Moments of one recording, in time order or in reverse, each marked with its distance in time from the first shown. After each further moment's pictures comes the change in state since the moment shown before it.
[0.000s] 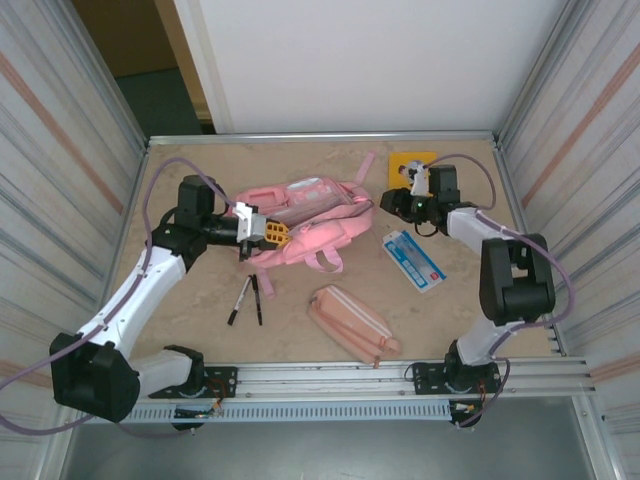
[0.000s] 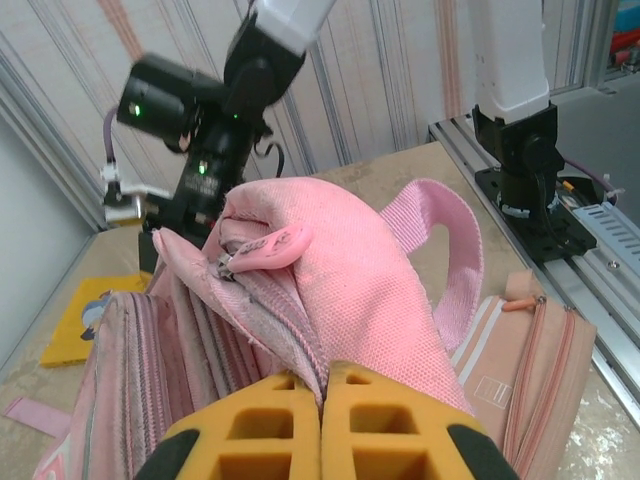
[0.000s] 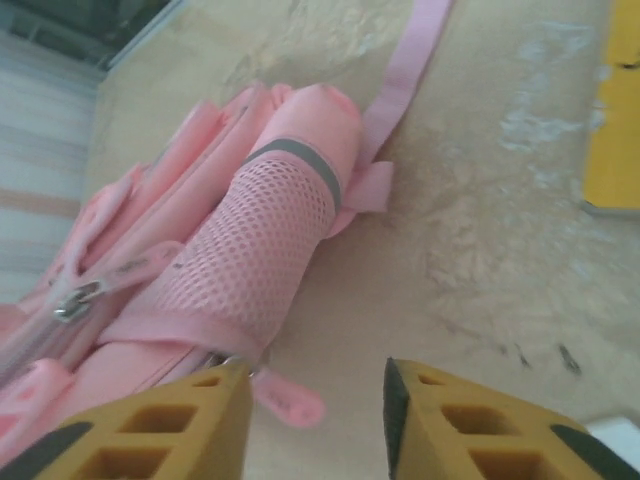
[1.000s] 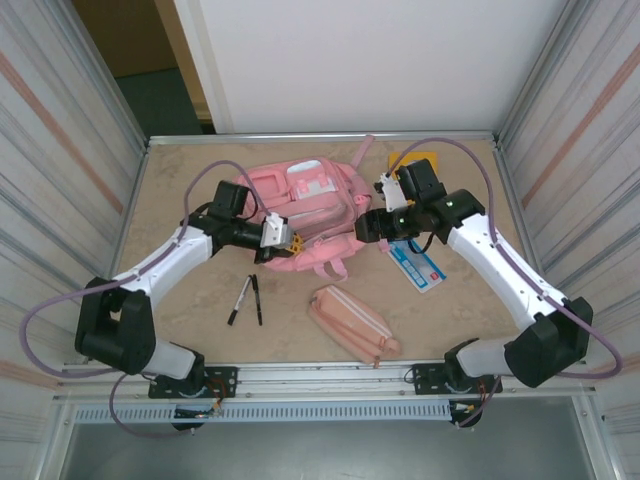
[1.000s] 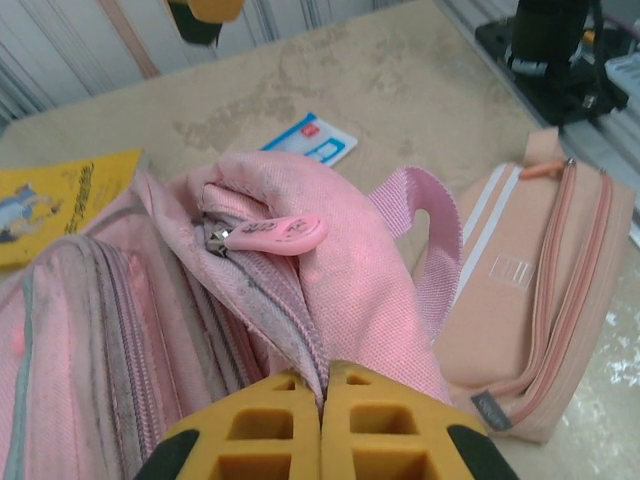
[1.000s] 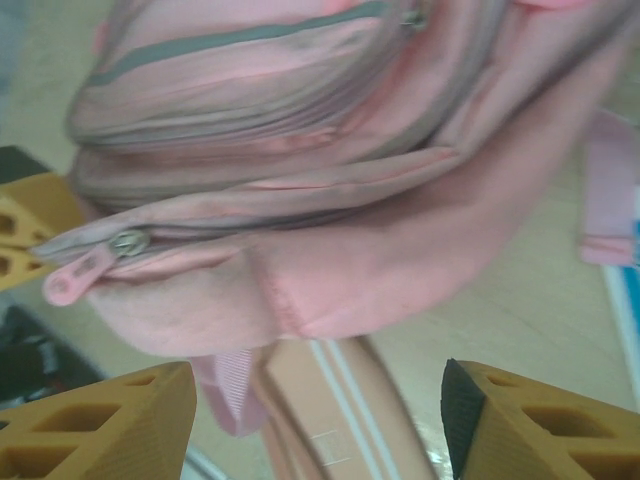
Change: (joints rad) left arm -0.080 0.261 0.033 -0.106 -0.211 0.255; right arm 0.346 -0.280 0.265 -0.774 0.260 -0.209
